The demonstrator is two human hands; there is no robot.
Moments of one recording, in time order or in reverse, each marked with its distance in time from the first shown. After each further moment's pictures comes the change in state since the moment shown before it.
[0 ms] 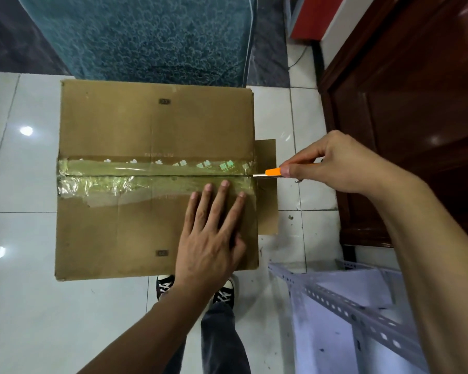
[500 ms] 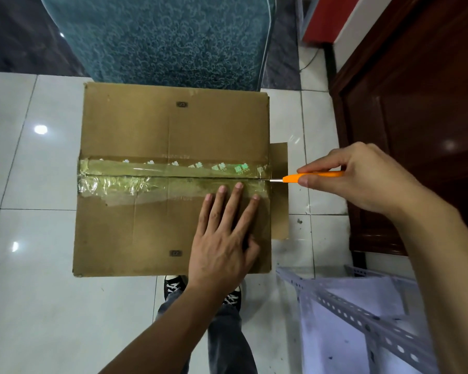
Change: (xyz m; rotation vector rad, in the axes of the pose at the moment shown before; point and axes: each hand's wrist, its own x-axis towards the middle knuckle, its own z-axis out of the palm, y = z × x) left_hand 0.002 -0.003 0.000 -0.028 -0.051 -0.028; right_hand -0.013 -0.002 0.005 -0.152 0.114 -0.003
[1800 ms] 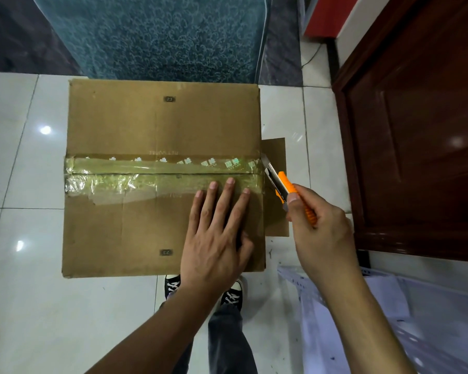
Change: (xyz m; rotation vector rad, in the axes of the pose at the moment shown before) left_hand 0.001 0.002 0.000 -0.005 0.046 -0.036; right_hand -0.049 -0.018 0.108 0.464 0.378 0.200
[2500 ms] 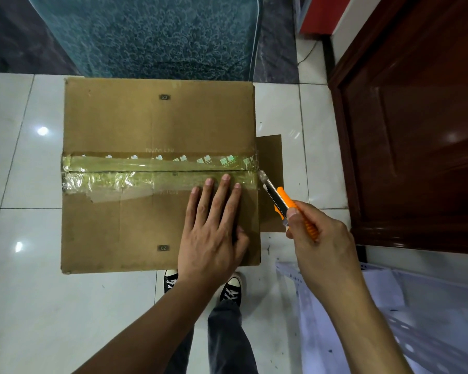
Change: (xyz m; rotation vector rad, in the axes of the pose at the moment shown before) left_hand -0.003 0.003 0.001 0.000 -0.009 -0.012; right_hand -0.030 0.010 -0.015 -0.022 -0.117 0.107
